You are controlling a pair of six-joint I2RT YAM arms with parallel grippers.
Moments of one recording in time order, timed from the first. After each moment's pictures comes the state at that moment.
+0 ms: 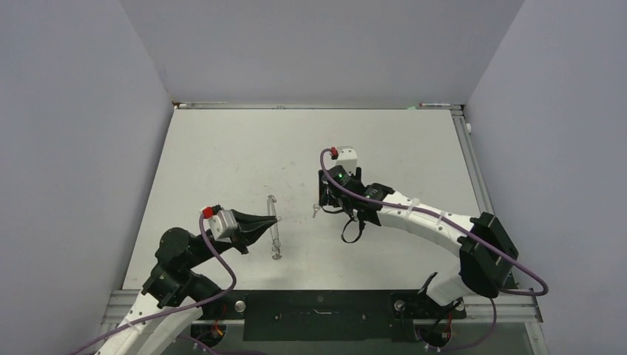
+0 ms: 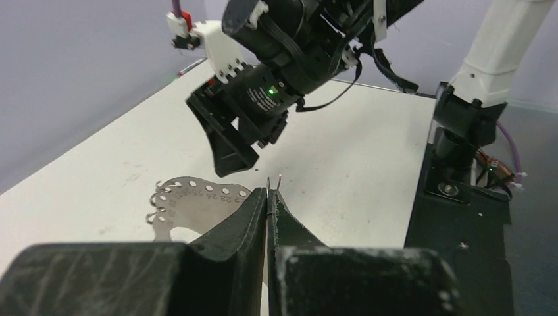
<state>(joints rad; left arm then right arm) -0.61 0.29 0.42 0.05 0.52 -0.06 0.89 1.44 1.04 -0.36 0.49 0.55</state>
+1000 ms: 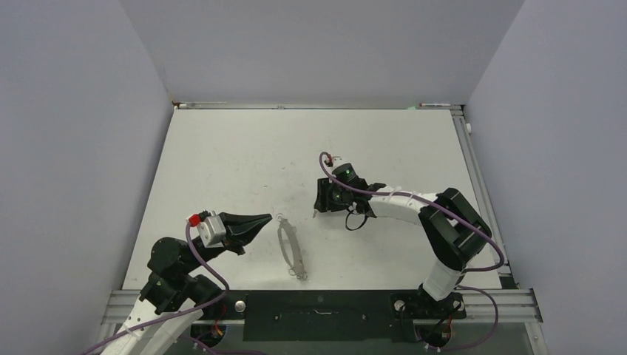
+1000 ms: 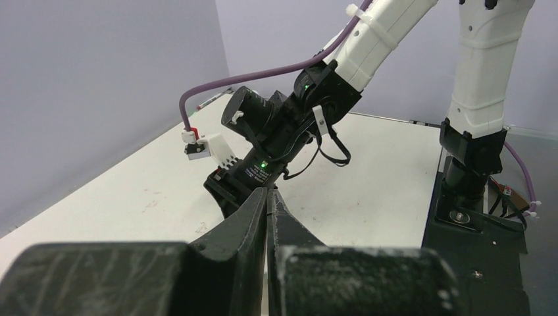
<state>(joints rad) -0.61 0.21 0.41 0.07 0.45 -0.07 0.69 1.70 0.92 -0.02 -0.10 0.47</state>
